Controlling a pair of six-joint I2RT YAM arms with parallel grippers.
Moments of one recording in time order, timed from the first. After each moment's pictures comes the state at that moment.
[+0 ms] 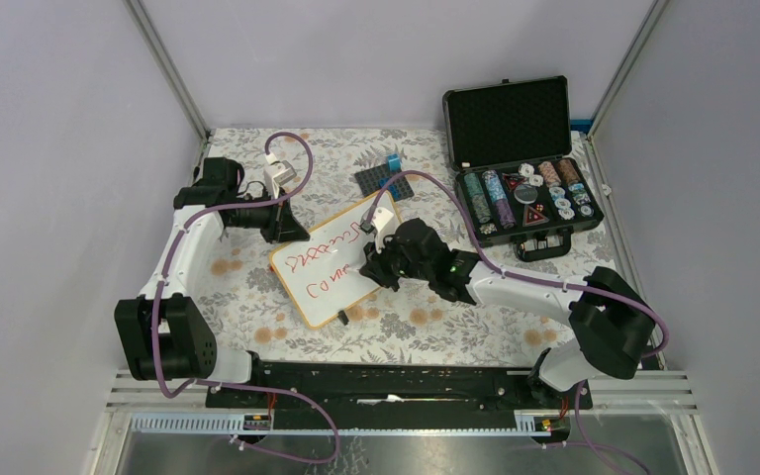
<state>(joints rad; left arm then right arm) 0.04 1.40 1.18 -0.93 0.98 0.57 0.95 1.51 0.91 0.12 -0.15 0.14</state>
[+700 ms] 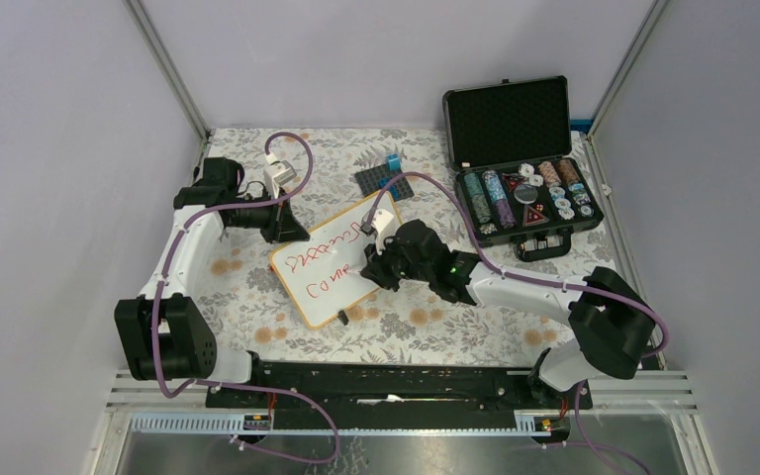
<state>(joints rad) 0.04 1.40 1.18 -0.93 0.98 0.57 0.95 1.51 0.90 0.11 -0.15 0.14</state>
